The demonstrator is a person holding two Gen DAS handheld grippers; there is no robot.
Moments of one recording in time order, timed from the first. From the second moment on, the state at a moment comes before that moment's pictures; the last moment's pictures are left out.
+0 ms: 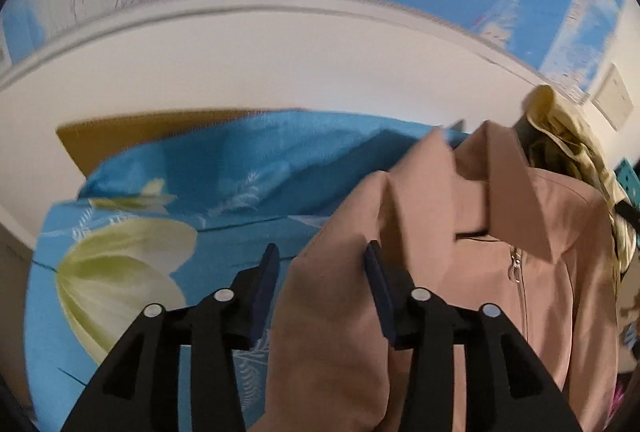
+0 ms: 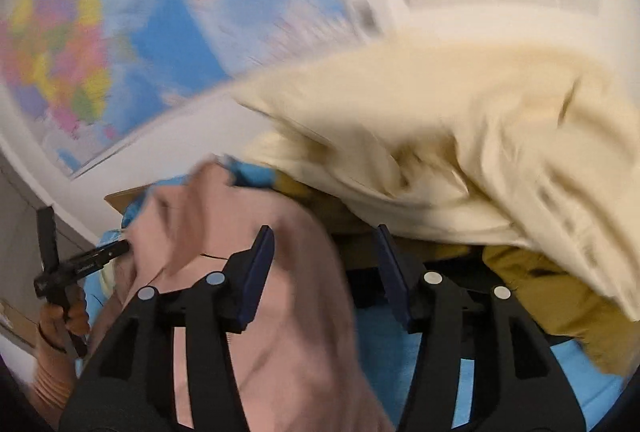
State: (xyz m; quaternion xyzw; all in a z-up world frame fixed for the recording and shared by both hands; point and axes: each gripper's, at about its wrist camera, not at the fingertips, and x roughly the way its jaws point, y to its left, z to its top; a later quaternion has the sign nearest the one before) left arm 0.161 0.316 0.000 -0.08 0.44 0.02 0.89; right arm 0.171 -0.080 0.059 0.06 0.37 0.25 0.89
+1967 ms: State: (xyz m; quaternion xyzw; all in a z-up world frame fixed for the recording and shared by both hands) left arm -0.035 0.329 -0.018 -0.11 0.44 -0.12 0.88; right arm 0.016 -0.182 0.035 0.05 0.43 0.25 0.86
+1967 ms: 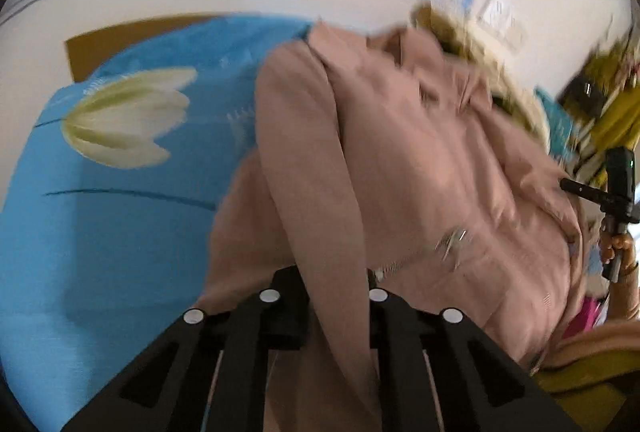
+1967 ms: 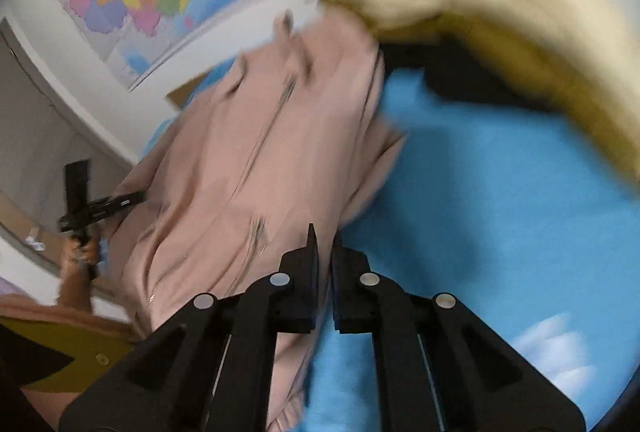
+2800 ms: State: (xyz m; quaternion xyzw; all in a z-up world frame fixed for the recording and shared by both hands) left arm -0.062 0.359 -0.026 -0.15 0.44 -0.02 0.89; right arm 0.008 -0.224 -0.035 0.10 0.49 0.20 0.84
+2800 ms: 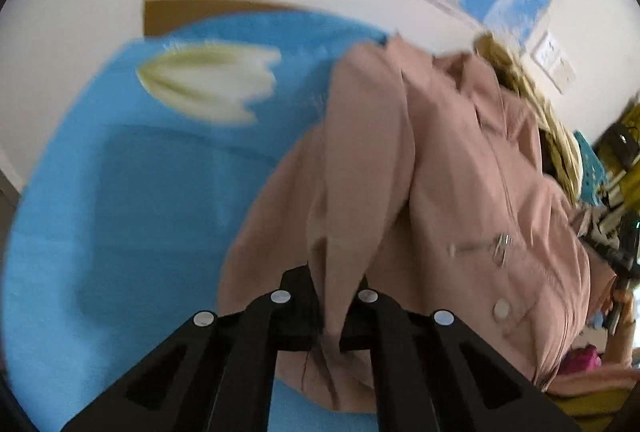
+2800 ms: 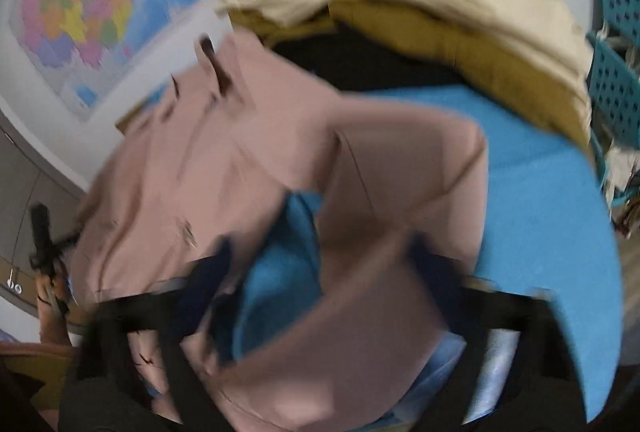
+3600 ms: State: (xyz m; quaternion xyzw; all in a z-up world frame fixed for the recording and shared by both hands) left arm -0.073 0.372 0.023 -0.08 0.40 0.06 0.91; right arm -0.004 -0.232 -0.047 0.12 0.49 0.22 0.84
